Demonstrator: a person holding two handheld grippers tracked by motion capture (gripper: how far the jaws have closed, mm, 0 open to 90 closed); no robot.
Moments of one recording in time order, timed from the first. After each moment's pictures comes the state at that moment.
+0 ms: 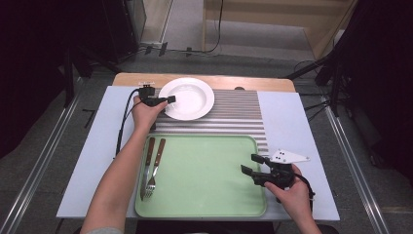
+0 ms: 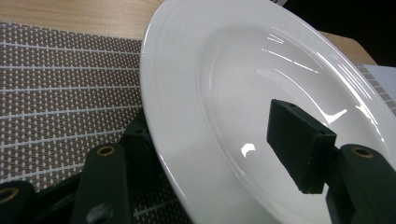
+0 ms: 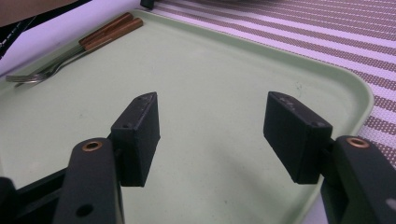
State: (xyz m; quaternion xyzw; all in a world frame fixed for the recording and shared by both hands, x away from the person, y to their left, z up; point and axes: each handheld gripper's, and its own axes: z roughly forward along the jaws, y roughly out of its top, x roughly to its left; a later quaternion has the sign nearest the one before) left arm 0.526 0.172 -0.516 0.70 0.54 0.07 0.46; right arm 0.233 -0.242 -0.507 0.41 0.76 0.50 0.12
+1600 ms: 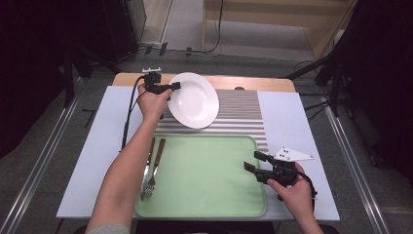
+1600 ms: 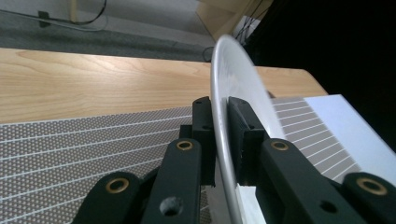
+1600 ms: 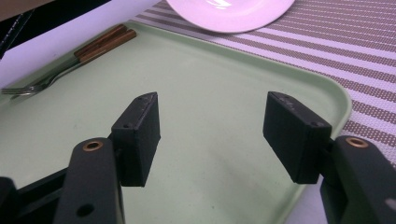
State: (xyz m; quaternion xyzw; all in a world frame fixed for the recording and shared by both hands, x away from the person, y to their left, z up) left arm 0.524 0.142 -0.456 0.69 0.51 0.07 0.51; right arm 0.236 -0.250 -0.504 0.42 0.74 0.51 0.12
